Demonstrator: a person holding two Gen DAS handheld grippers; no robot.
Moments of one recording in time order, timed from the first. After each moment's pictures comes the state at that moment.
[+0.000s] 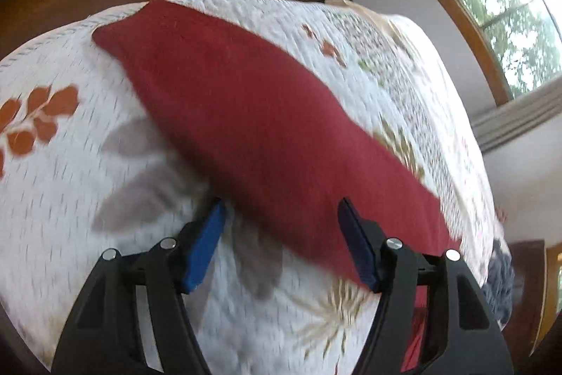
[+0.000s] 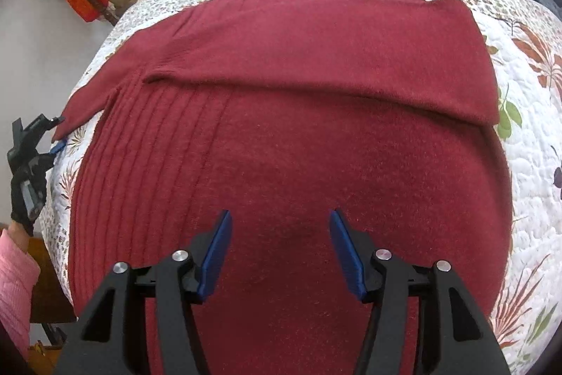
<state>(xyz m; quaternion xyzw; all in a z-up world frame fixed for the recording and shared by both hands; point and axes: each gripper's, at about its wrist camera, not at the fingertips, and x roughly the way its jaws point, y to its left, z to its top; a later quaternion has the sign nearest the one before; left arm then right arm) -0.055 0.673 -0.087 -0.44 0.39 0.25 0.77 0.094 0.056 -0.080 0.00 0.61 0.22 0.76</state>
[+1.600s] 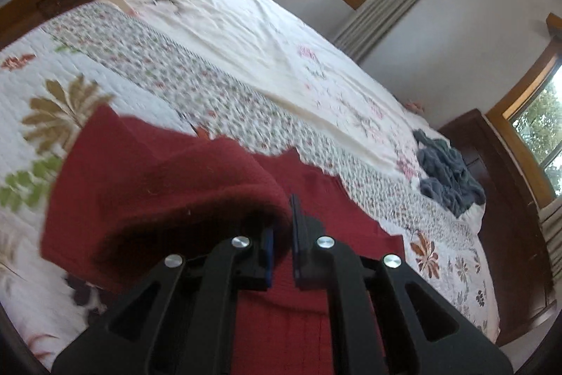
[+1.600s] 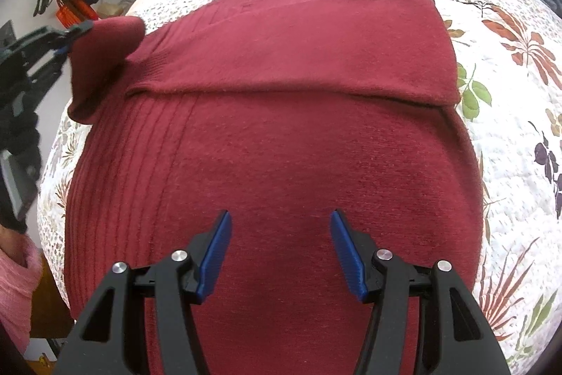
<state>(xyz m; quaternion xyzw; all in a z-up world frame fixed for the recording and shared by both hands) 0.098 0.394 -0.004 -0.31 0.37 -0.02 0.87 0.090 0.013 -0.076 0.02 0.60 0.20 0.78</state>
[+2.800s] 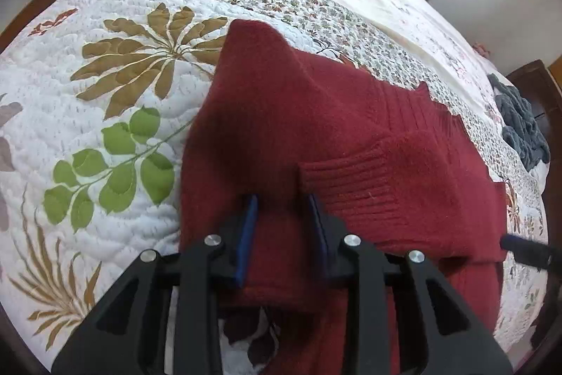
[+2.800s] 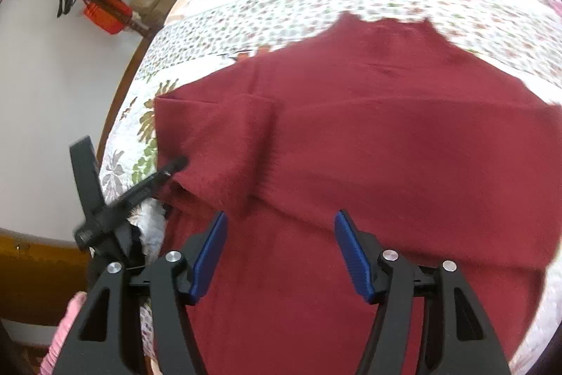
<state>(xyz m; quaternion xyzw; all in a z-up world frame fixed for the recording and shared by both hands) 0.099 0.466 -0.104 -0.24 0.52 0.05 0.82 0.205 0.169 -0.041 0.05 0.63 0.28 0.72</state>
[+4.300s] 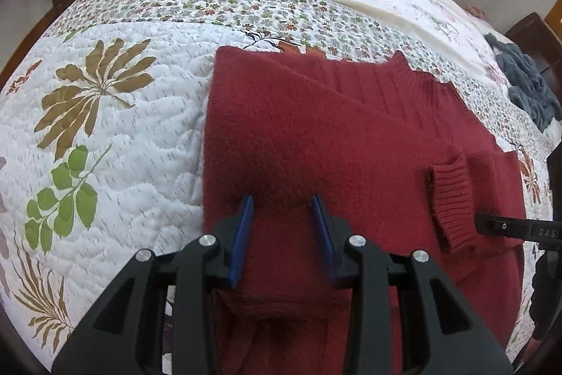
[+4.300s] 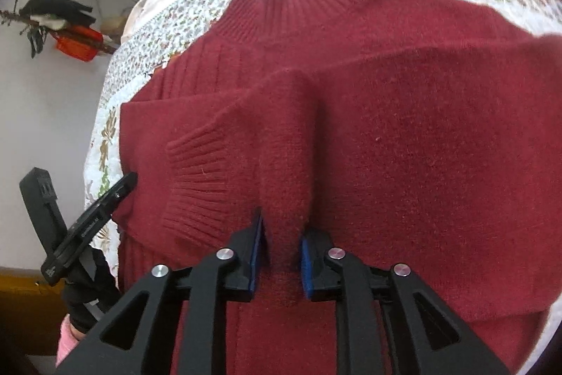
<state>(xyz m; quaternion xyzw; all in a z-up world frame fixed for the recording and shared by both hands) 0.133 0.401 -0.094 -0.16 0.54 0.04 0.83 0.243 0.100 -0.105 0.10 0.66 0.23 0.70</state>
